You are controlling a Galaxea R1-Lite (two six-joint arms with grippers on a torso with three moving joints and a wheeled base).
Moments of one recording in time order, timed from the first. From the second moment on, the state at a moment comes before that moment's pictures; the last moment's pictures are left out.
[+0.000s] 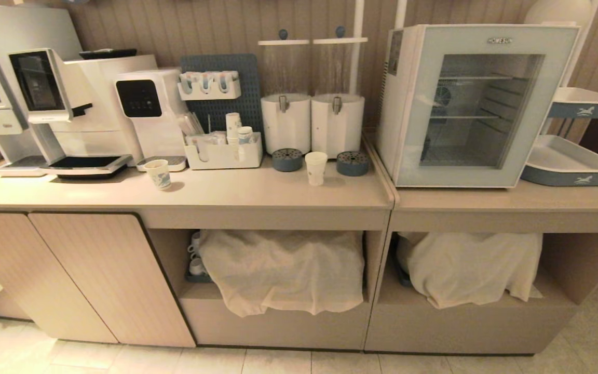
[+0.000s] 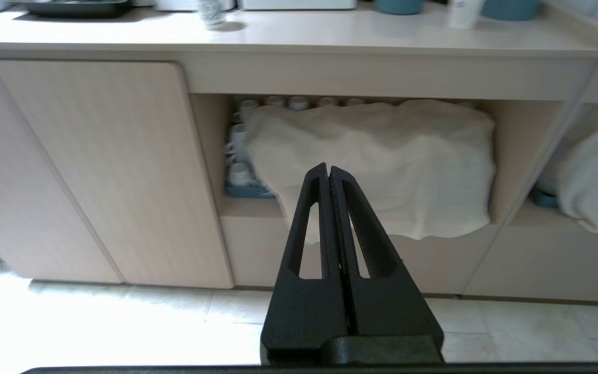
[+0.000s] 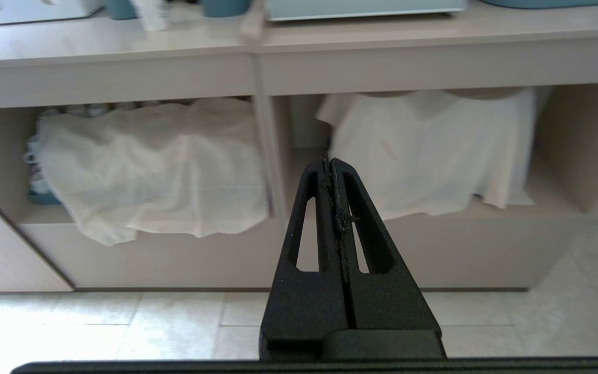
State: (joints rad) left arm 0.01 0.00 0.00 -0.01 0.00 -0.02; right arm 0.00 0.00 -0.03 0.07 -0.01 0.01
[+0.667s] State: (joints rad) left arm 0.01 0.00 0.00 -0.01 0.00 -0.02; right arm 0.00 0.00 -0.03 0.07 -0.01 0.01
